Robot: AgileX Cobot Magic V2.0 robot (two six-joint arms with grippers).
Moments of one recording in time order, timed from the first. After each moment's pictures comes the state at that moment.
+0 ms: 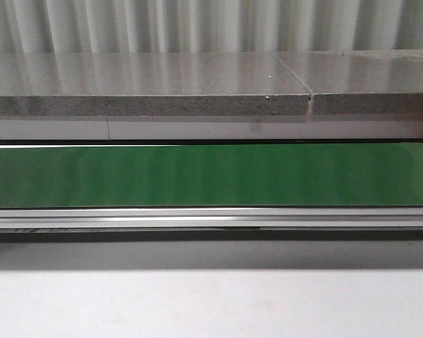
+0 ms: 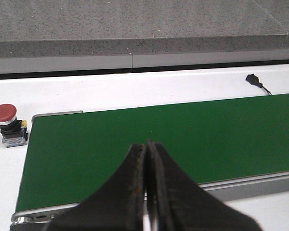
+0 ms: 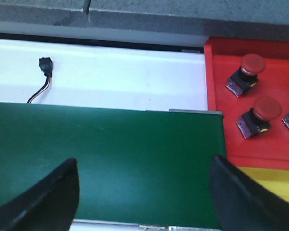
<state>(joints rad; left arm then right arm) -0.07 0.53 -0.58 -0.35 0.56 0.25 -0.12 0.95 -0.88 0.15 0.64 -0.14</state>
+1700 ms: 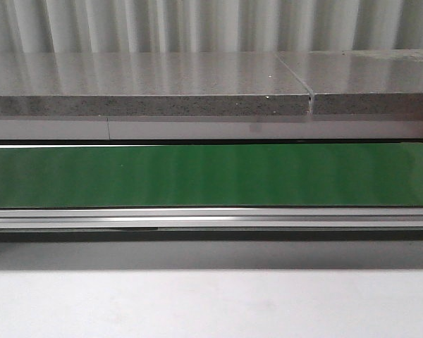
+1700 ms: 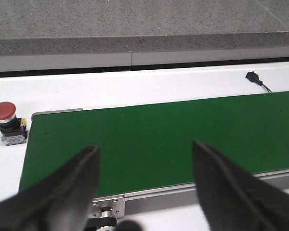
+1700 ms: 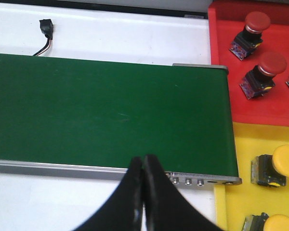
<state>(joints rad) -0.07 0.53 -0.58 -0.35 0.57 0.25 -0.12 0.75 -0.69 0.14 0.66 -0.14</state>
